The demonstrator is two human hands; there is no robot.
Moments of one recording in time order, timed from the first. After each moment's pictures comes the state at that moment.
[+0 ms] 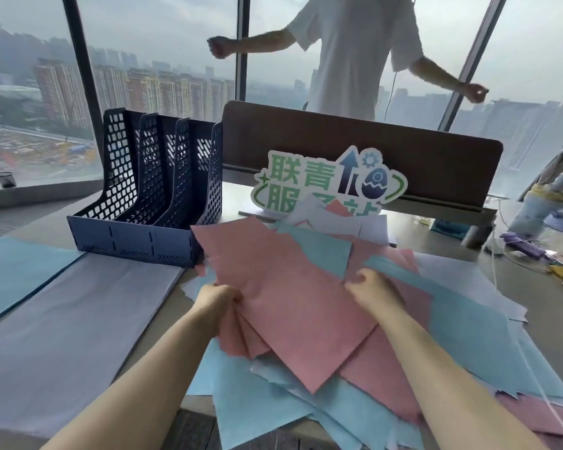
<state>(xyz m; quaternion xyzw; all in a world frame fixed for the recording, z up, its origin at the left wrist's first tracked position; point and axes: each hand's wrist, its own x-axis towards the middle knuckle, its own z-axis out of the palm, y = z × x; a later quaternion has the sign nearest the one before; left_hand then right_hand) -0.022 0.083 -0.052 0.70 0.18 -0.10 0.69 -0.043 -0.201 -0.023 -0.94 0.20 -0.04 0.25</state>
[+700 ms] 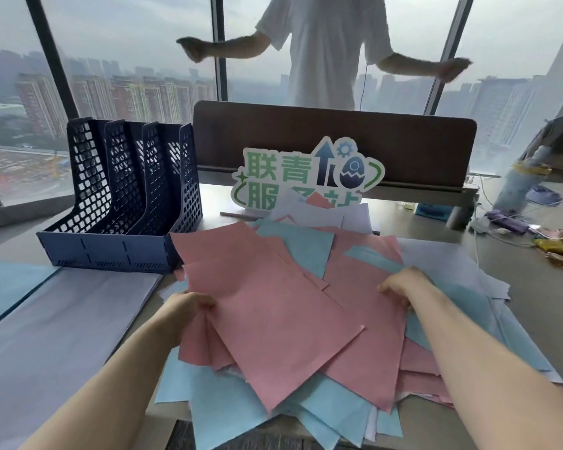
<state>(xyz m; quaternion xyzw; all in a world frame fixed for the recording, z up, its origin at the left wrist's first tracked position) -0.023 0.098 -0.053 0.72 0.18 -0.13 0.66 -0.025 -0.317 -0.034 -0.89 0.39 0.06 0.23</state>
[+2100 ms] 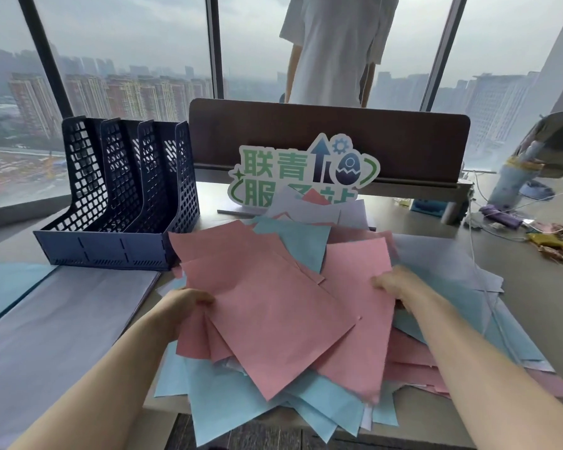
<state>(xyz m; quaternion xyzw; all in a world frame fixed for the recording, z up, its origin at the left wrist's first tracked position) -0.024 0.099 -0.051 0.72 0.17 -0.16 0.66 -0.052 -0.294 -0.029 -0.85 0.33 -0.01 0.41</state>
